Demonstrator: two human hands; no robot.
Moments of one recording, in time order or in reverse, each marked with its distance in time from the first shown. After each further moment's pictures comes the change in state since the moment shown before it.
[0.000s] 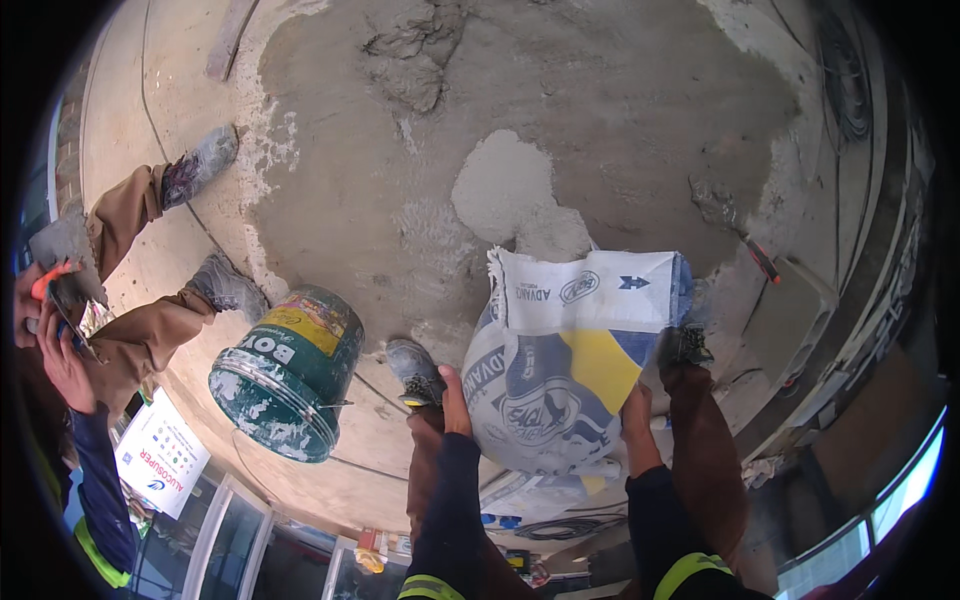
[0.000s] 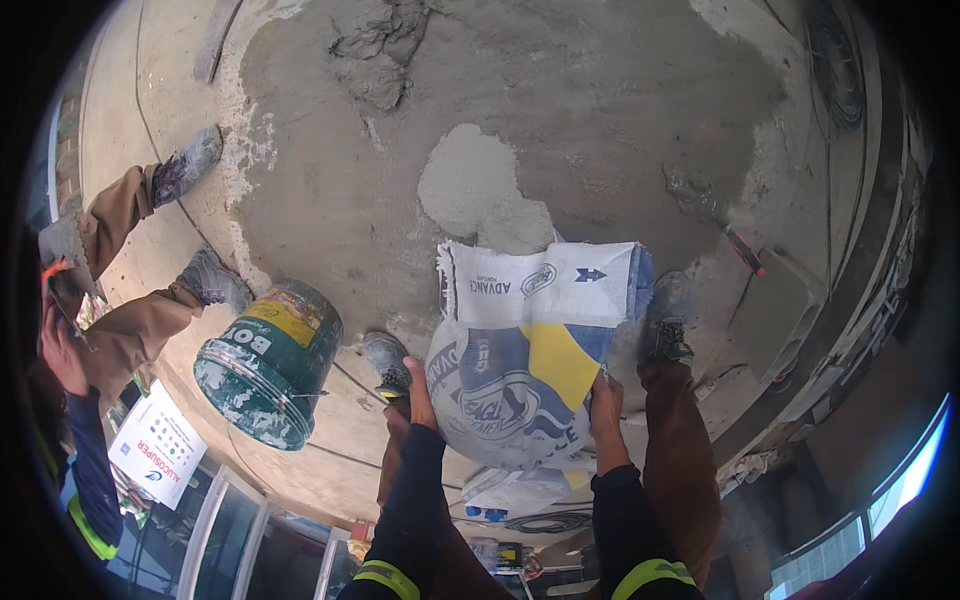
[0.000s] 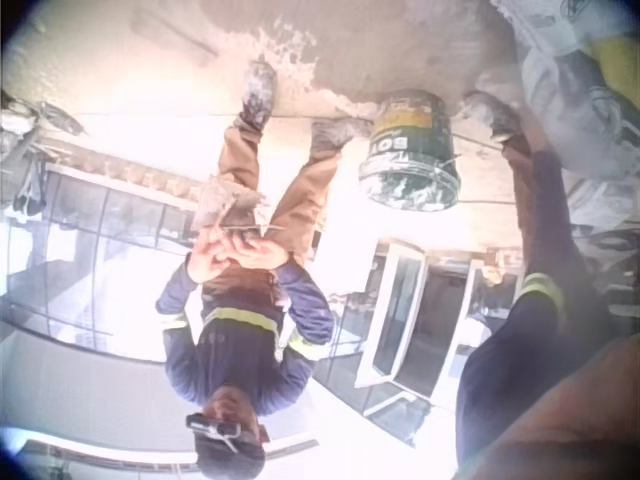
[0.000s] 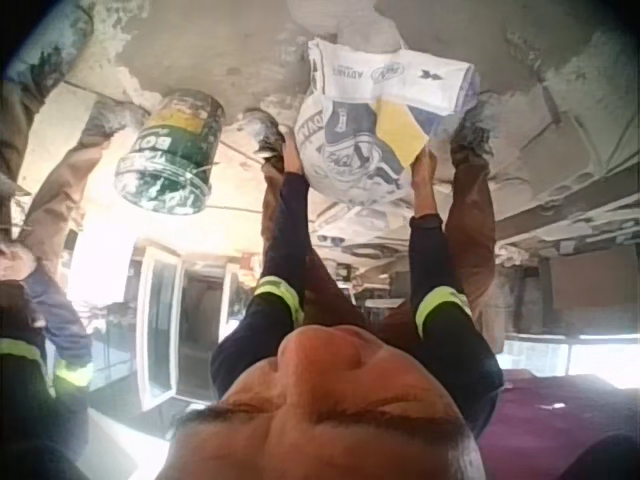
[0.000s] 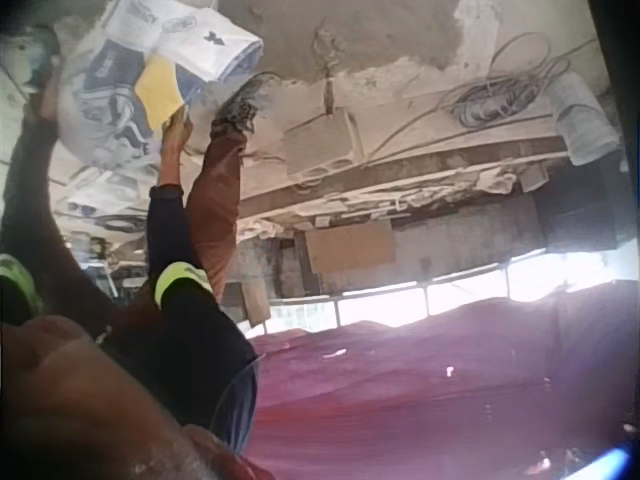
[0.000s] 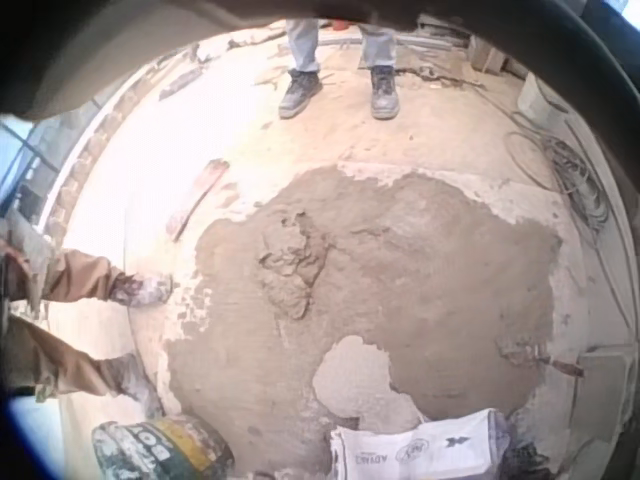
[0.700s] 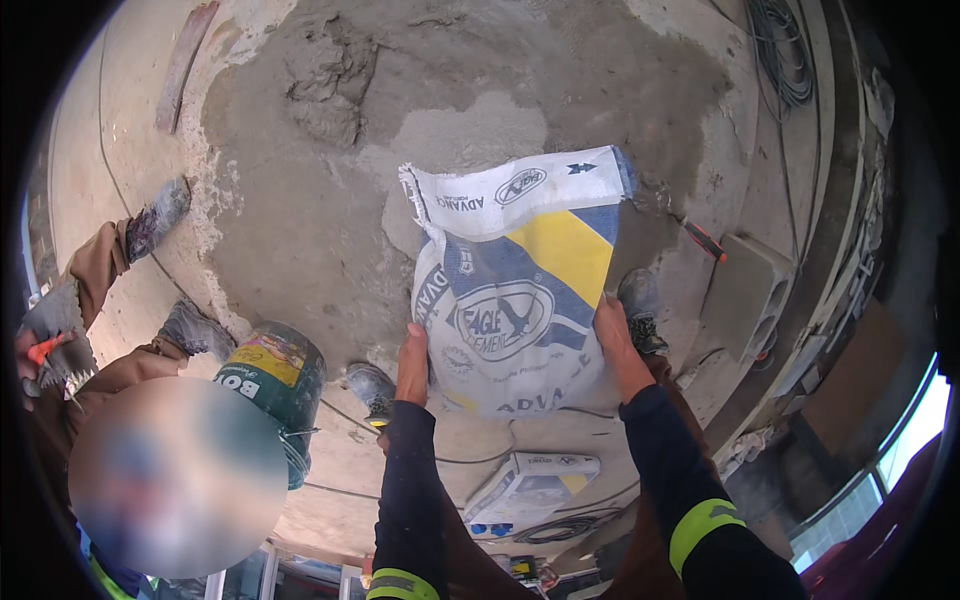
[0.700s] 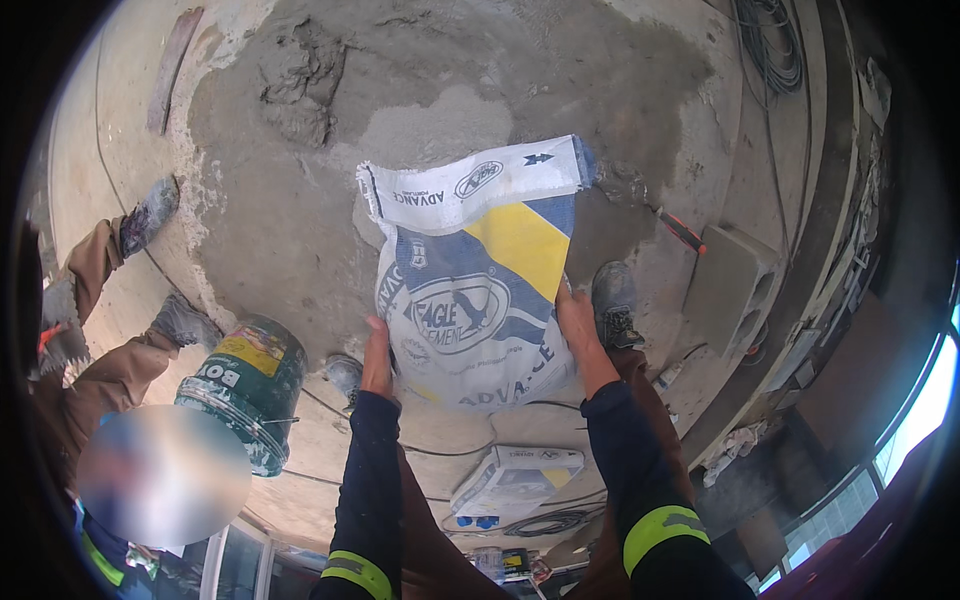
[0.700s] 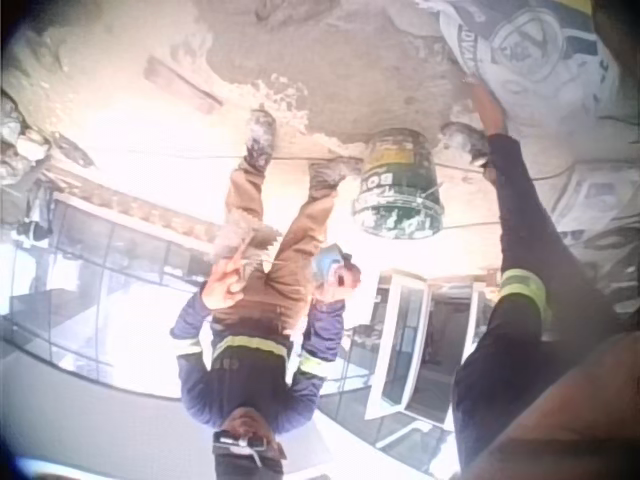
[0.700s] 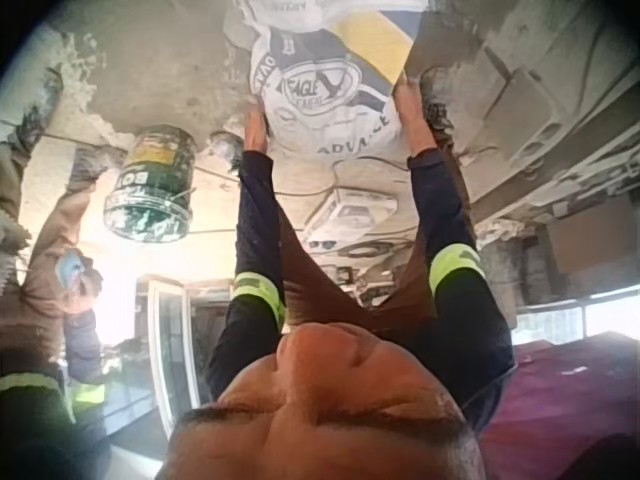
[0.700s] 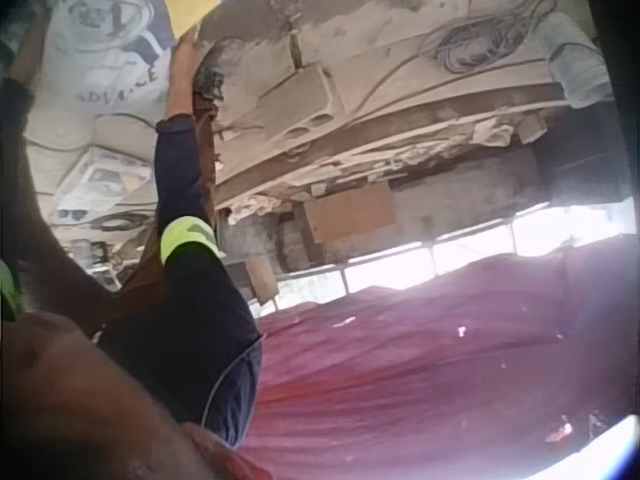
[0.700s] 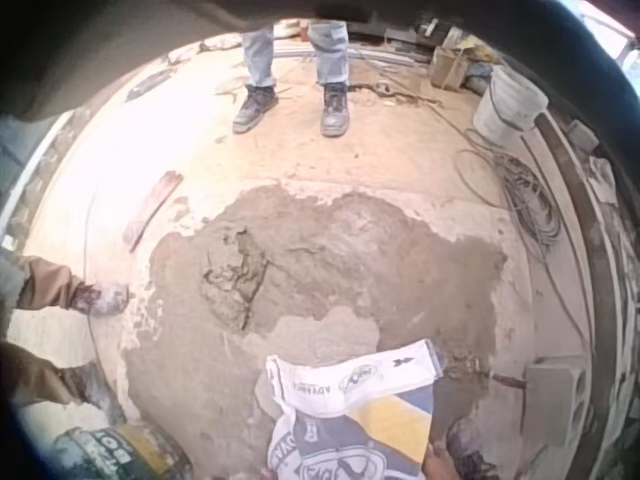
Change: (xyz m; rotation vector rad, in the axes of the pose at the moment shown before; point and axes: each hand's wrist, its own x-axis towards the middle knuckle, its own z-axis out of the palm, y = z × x) left_hand 0.014 0.113 0.081 0.199 -0.254 0.269; right_hand 0.086 -0.140 0.023 -0.399 -0.034 -0.166
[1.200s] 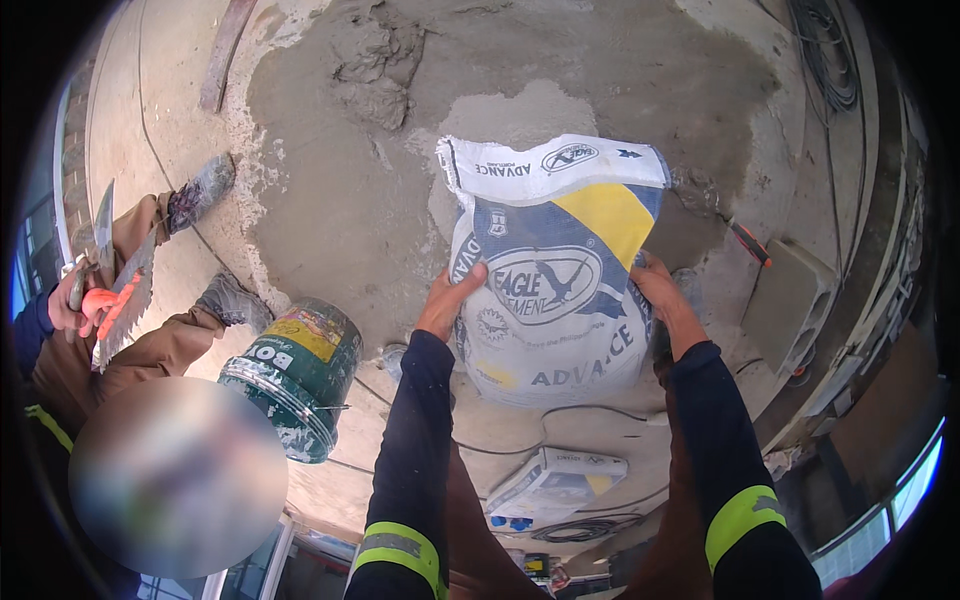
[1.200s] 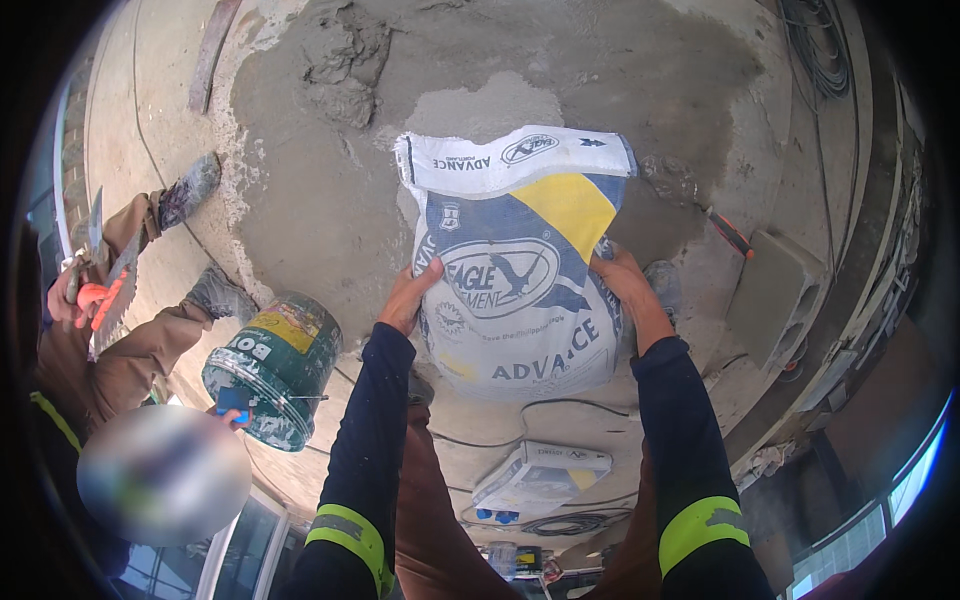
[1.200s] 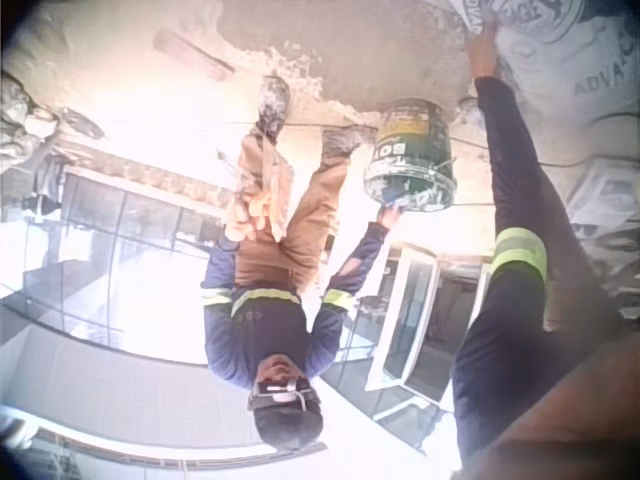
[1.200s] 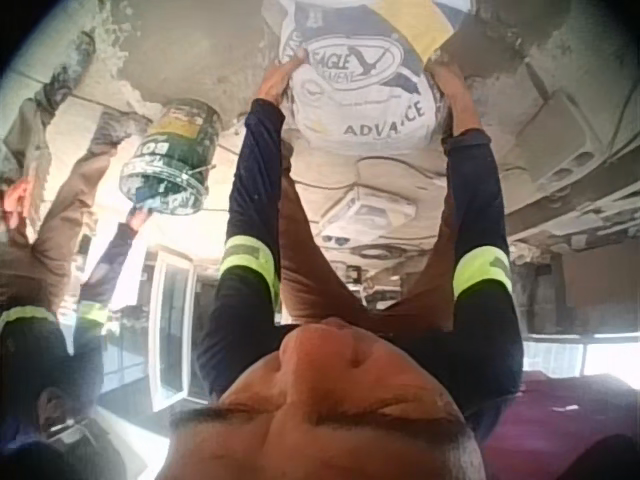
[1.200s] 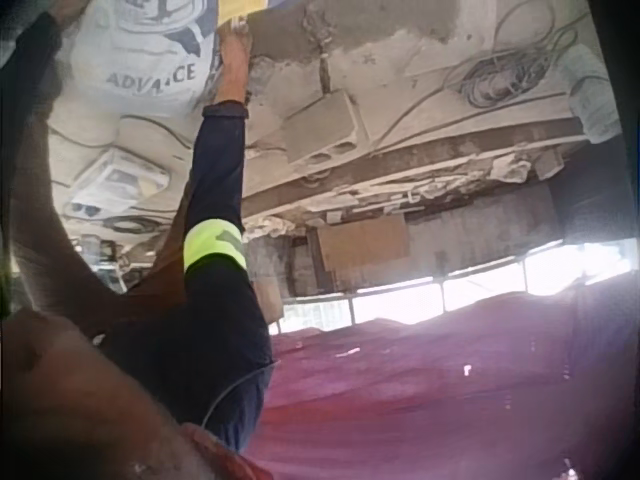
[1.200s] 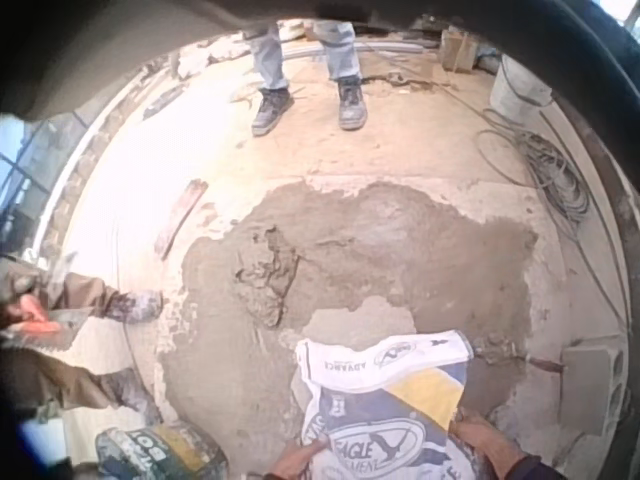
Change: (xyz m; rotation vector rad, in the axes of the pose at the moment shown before) left_hand 0.039 0.062 0.014 -0.047 -0.162 0.010; right_hand 0.030 -0.047 -0.012 0.025 -0.343 -0.065
